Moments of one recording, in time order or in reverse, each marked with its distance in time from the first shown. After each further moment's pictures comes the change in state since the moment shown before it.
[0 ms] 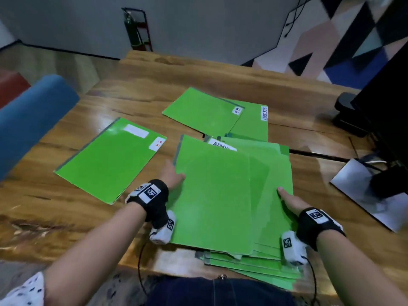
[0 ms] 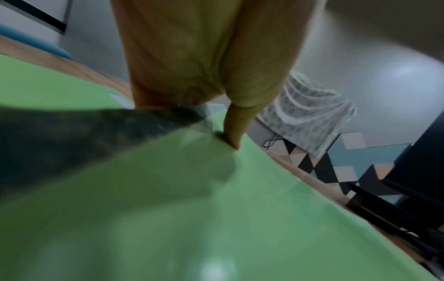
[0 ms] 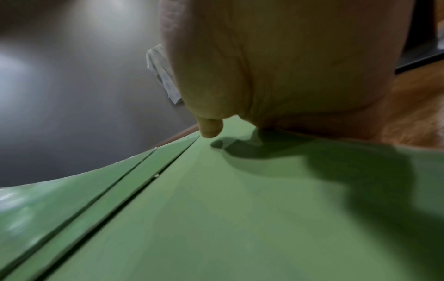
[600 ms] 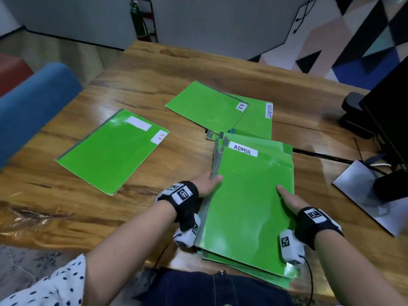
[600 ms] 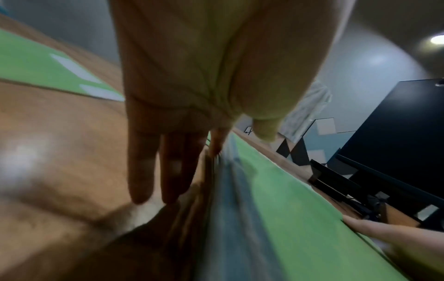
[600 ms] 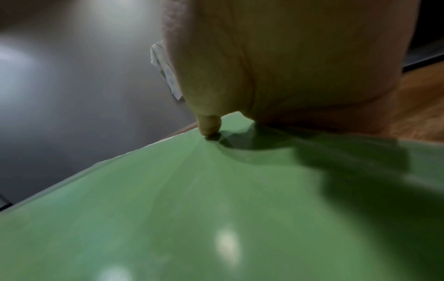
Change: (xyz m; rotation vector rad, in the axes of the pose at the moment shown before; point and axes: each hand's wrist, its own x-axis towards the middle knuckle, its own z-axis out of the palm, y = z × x) left_hand -0.006 0.021 0.065 0.118 -0.378 0.147; right_hand 0.007 -0.002 0.004 0.018 0.004 0.006
